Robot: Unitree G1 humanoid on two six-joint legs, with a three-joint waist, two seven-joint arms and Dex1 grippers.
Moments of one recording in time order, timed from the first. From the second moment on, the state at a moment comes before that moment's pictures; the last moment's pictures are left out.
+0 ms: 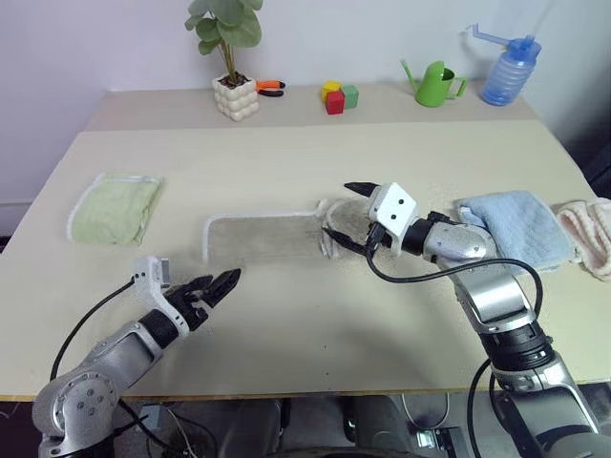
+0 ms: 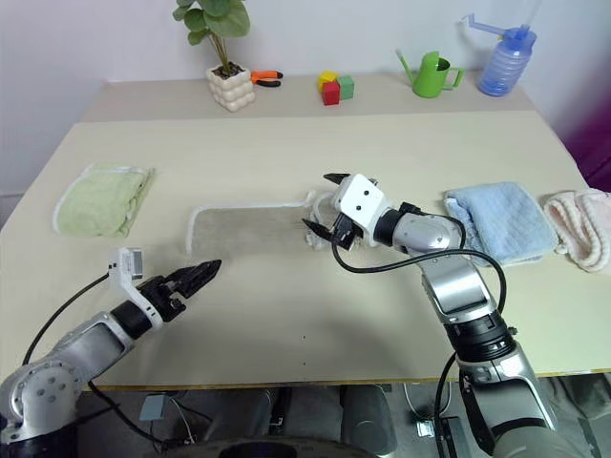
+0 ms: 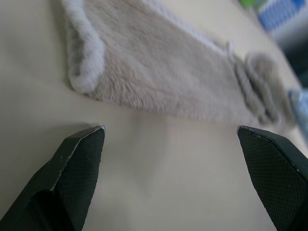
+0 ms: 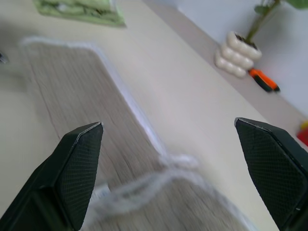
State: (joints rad) left arm 0.07 0.29 0.44 -0.44 -1.08 1.00 -0.14; right arm -0.46 -0.50 0.19 -0.18 0.10 0.24 0.72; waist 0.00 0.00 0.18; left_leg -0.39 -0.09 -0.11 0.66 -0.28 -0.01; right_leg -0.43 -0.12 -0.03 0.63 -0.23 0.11
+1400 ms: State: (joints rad) left arm -0.33 0.65 0.11 -0.36 -0.86 0.73 -0.51; right arm -0.35 -0.51 0.23 -0.26 0.04 0.26 0.71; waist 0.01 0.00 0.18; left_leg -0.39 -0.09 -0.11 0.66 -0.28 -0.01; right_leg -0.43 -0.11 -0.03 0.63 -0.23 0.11
